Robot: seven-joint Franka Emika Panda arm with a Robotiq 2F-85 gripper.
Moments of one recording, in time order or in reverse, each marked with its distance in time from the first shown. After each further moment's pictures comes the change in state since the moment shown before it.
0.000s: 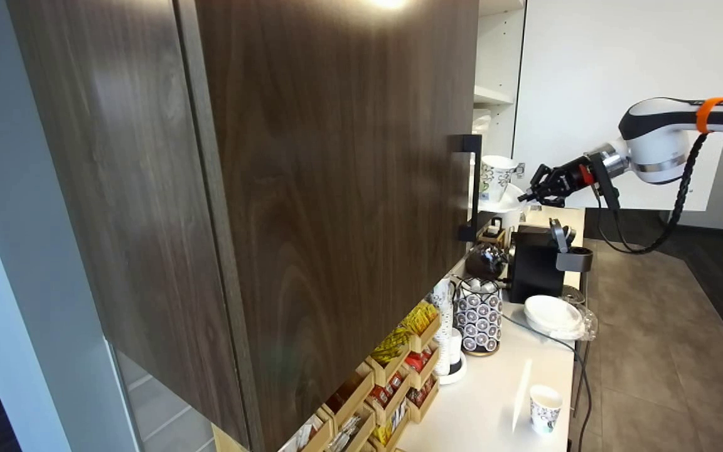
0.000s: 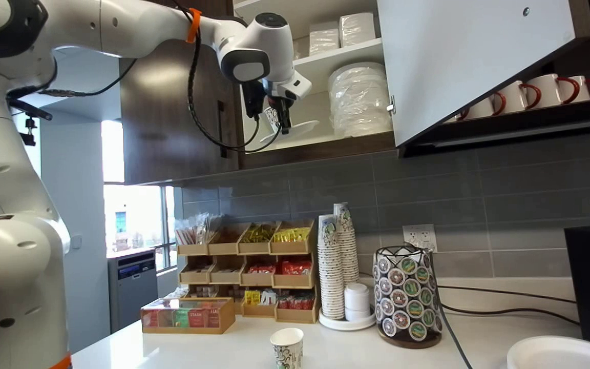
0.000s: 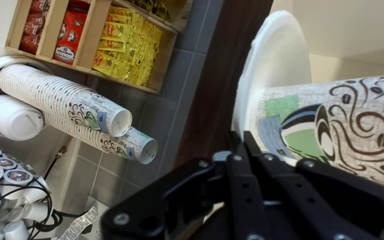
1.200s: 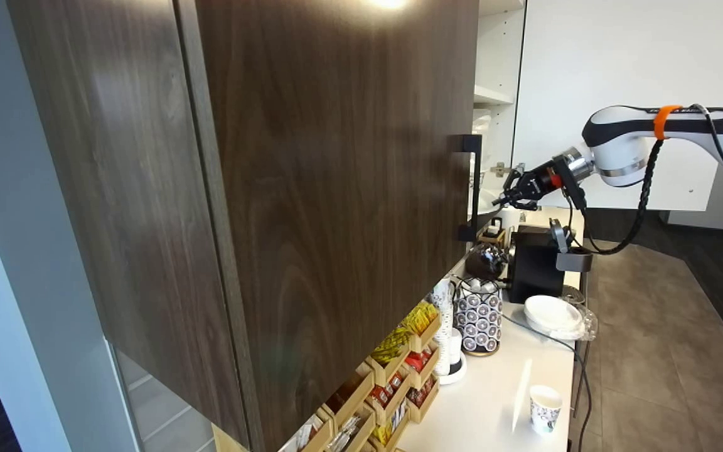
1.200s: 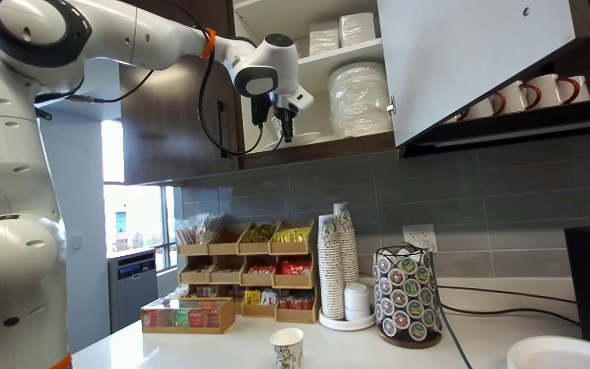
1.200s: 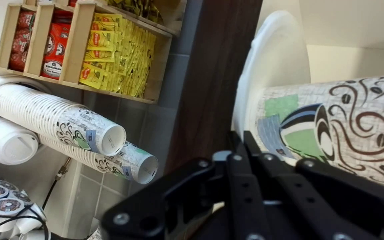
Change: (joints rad) arm 0.060 0.135 0.040 0.113 -0.030 0.066 0.141
